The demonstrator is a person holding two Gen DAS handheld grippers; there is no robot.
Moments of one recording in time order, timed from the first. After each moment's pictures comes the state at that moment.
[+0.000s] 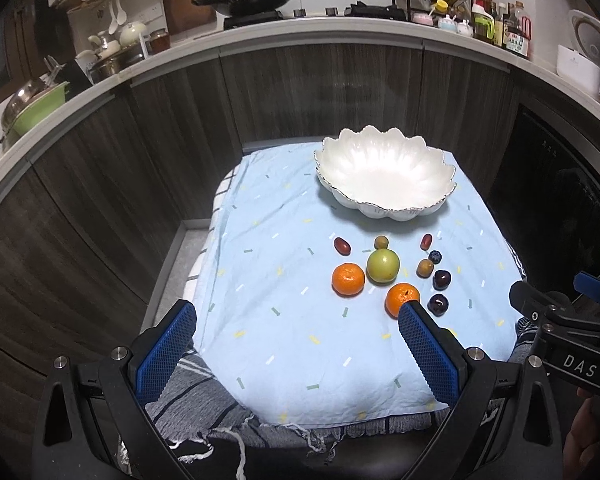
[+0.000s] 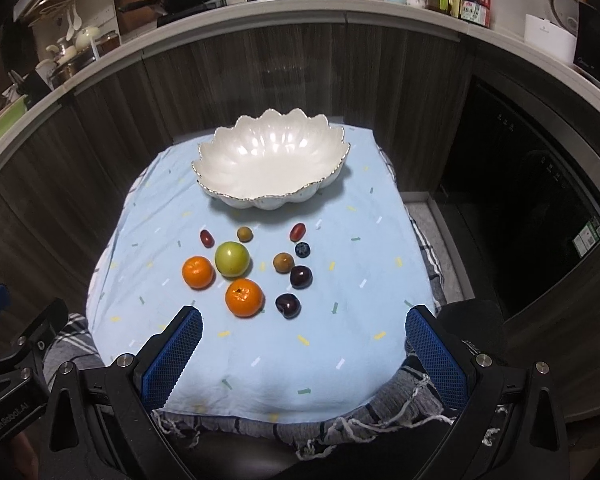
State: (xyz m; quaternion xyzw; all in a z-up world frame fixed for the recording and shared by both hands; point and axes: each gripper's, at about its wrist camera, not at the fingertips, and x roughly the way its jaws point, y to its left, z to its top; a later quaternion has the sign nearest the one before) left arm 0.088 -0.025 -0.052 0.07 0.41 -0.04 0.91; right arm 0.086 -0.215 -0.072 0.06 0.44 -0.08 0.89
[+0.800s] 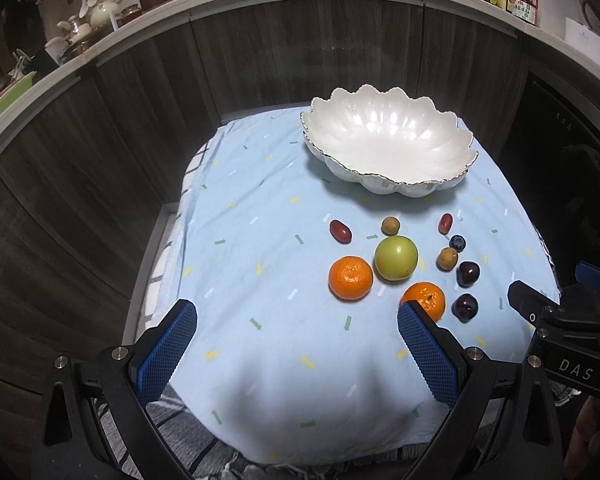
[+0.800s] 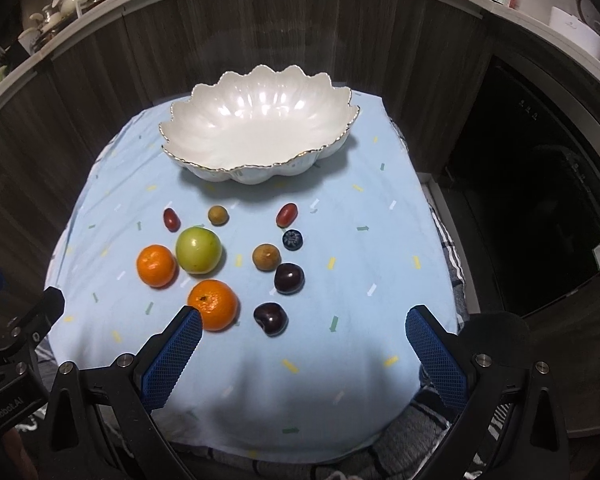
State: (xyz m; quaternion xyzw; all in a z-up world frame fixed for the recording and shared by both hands) left arm 0.154 -0.039 -0.118 0.08 0.45 -0.05 0.89; right arm 0.146 -0.222 -0.136 0.04 0.49 -0.09 0.86
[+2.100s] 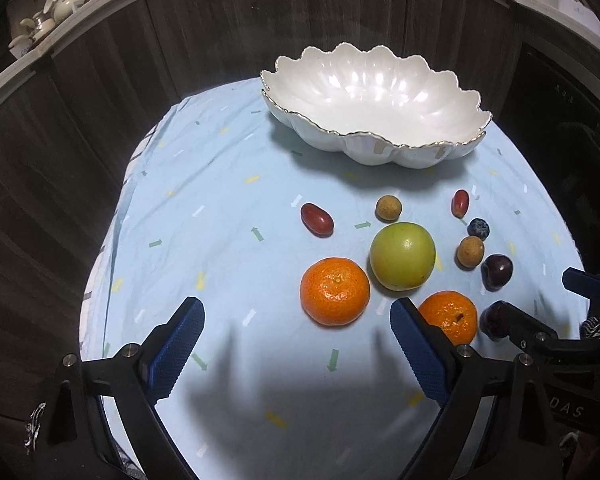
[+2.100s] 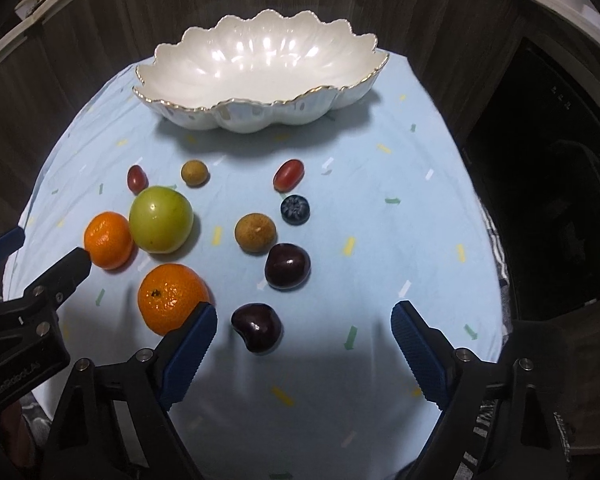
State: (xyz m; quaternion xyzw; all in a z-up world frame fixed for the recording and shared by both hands) left arm 0.202 -0.062 -0.195 0.10 0.47 -0.09 0.87; right arm 0.182 -0.223 -0.208 0.02 0.54 -0.08 0.84
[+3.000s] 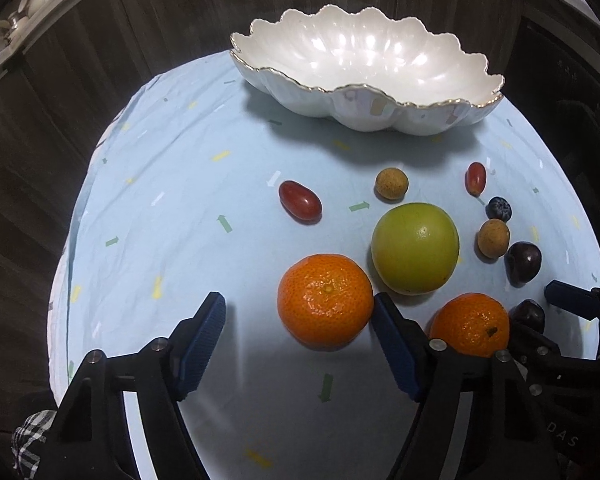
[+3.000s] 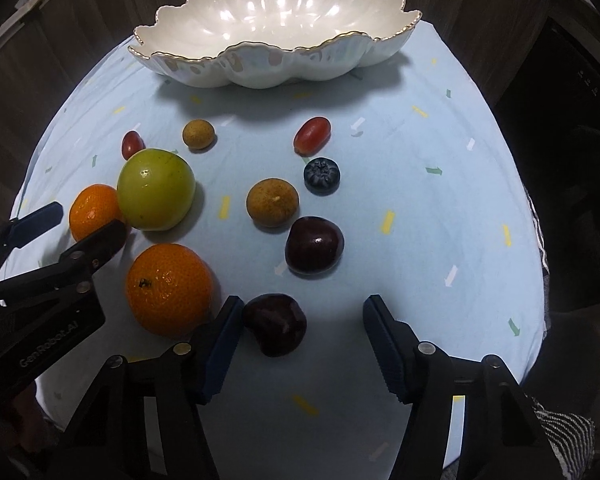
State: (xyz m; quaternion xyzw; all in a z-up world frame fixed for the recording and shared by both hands) left arm 0.227 -0.078 -0.235 0.11 0.51 -0.11 0.85; right arm 0.198 -0.220 -0.243 0.03 0.58 -0.05 0.81
